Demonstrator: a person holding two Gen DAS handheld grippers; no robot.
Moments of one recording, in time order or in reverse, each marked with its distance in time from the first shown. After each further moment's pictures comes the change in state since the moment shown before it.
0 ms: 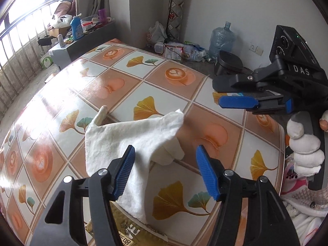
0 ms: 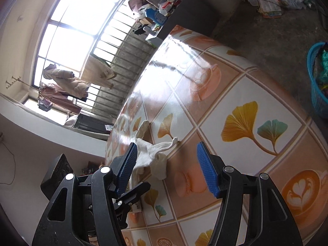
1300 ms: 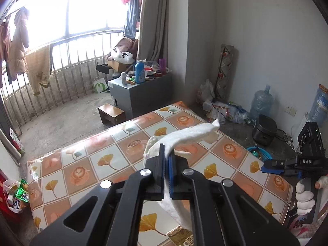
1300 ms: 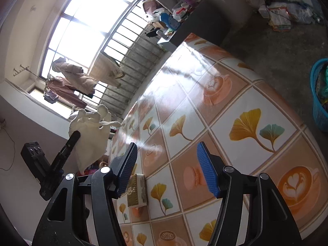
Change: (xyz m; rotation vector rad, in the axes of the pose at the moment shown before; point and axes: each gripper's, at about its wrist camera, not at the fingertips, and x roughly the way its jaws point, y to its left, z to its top) left arm -0.149 0.083 -0.002 -0.244 -0.396 0.290; right arm -0.013 0.028 -0.014 -0.099 -0.016 0.033
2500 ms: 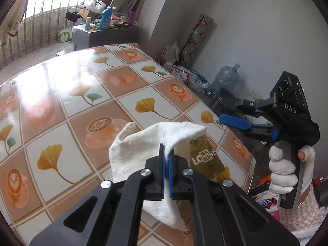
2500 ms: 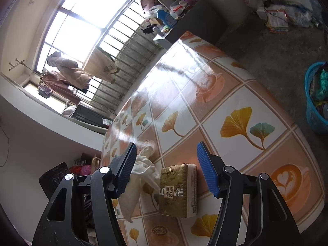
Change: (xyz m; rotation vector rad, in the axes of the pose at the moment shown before) left arm 0.042 -0.072 -0.088 -0.139 0.270 -0.318; right arm 0.000 0.000 0.000 -0.019 0.011 -0.059
